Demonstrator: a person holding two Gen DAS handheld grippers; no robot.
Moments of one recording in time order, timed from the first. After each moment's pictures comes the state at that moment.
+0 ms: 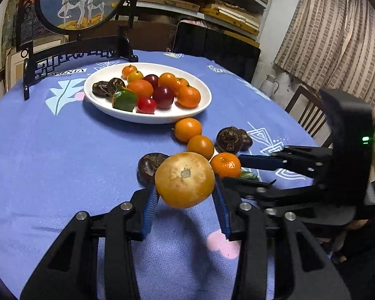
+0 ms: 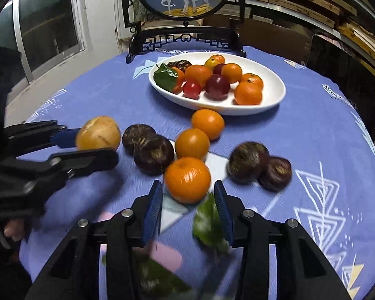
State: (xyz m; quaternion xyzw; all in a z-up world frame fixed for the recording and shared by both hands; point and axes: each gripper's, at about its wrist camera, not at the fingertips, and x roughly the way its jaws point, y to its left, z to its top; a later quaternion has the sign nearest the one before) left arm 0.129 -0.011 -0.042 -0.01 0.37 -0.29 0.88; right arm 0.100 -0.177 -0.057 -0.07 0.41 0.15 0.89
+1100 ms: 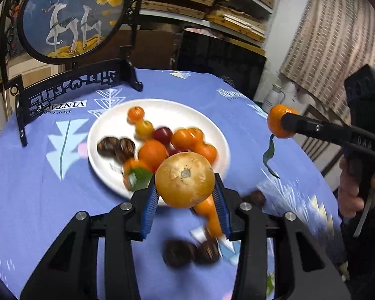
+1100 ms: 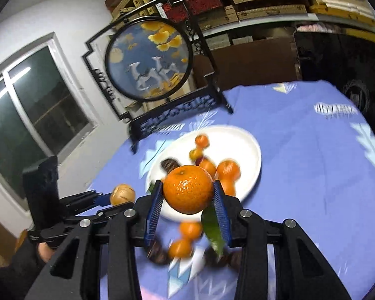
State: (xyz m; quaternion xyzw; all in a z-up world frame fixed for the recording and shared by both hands) left arm 0.239 -0.025 0.019 0.00 0.37 -0.28 0.89; right arm 0.189 -0.270 0.056 0.12 0.34 0.19 0.91
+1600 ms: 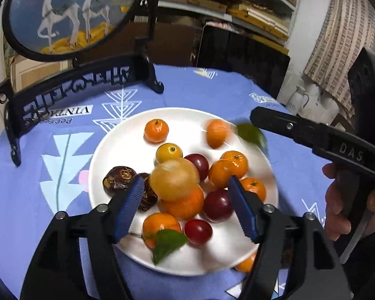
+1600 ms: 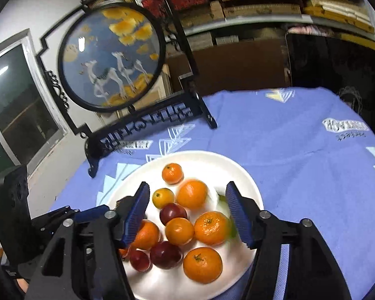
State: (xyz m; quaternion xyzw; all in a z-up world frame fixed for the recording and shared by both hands) left arm 0.313 -0.042 -0.002 0.01 0.38 -0.23 0.90; right arm 0.292 -0.244 0.019 0.11 0.33 0.14 0.93
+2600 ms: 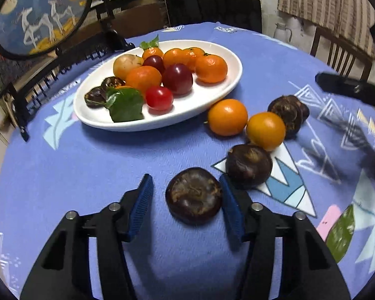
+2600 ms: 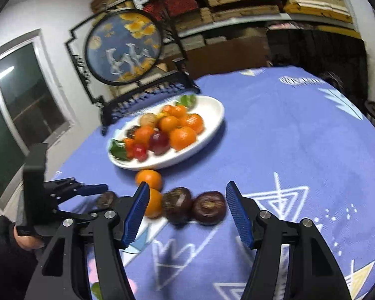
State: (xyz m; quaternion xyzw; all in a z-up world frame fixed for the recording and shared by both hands) left arm 0.195 -0.048 -0.073 0.16 0.41 -0.26 0.86; right arm 0.113 -0.287 -0.039 0.12 0.33 0.12 0.93
